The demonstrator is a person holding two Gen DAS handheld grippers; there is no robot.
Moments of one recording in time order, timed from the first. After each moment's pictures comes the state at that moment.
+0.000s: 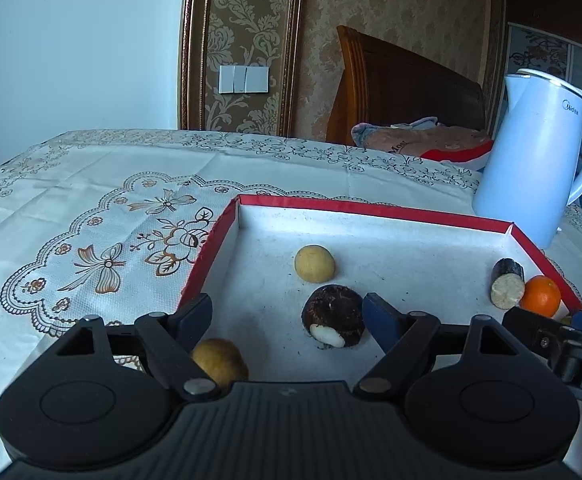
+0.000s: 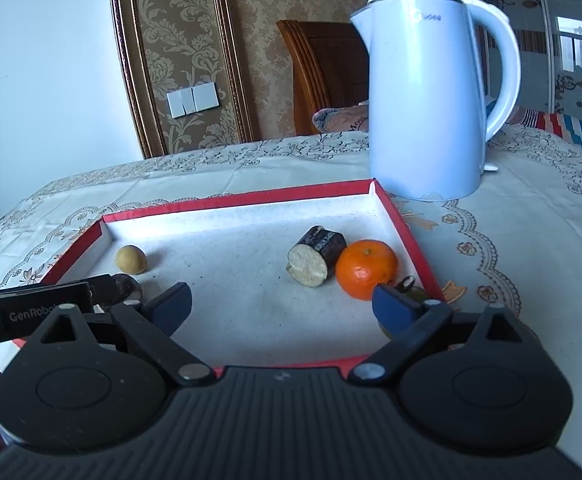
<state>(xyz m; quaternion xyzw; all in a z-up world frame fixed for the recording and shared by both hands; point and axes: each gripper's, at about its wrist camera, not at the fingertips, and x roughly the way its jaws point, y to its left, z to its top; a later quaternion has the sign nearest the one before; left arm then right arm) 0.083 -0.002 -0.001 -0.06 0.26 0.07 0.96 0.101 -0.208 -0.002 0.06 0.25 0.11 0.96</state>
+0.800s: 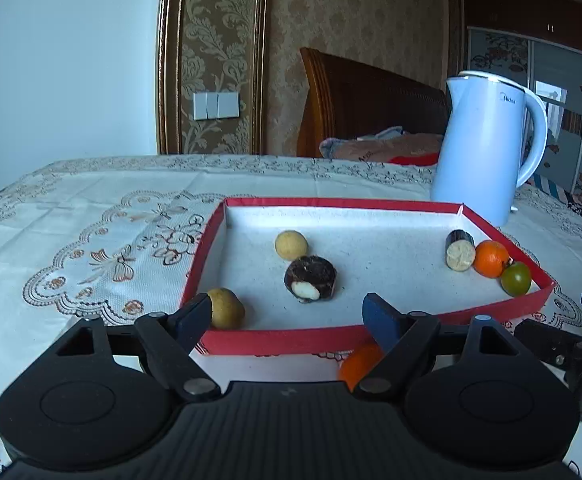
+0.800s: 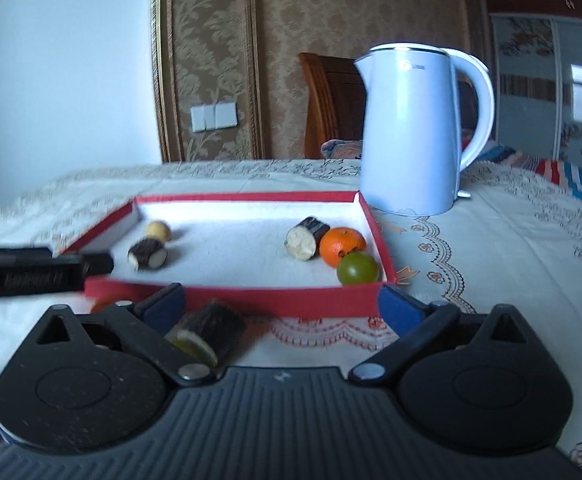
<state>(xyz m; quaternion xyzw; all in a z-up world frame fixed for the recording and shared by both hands) 0.026 -0.011 0.001 -0.03 0.23 0.02 0.97 0.019 -0.222 0.000 0.00 0.20 0.12 0.97</state>
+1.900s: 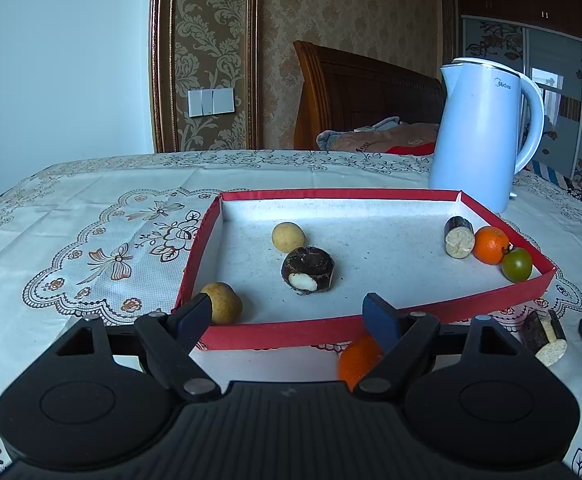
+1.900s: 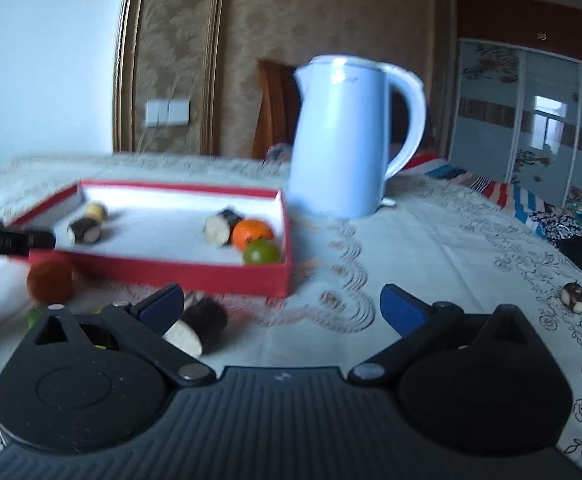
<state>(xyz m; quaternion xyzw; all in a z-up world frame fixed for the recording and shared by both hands) 0.024 -0.015 -0.002 -0.01 0.24 0.02 0.97 -0.004 -0.265 -0.004 -0.05 0.20 0.05 0.98</state>
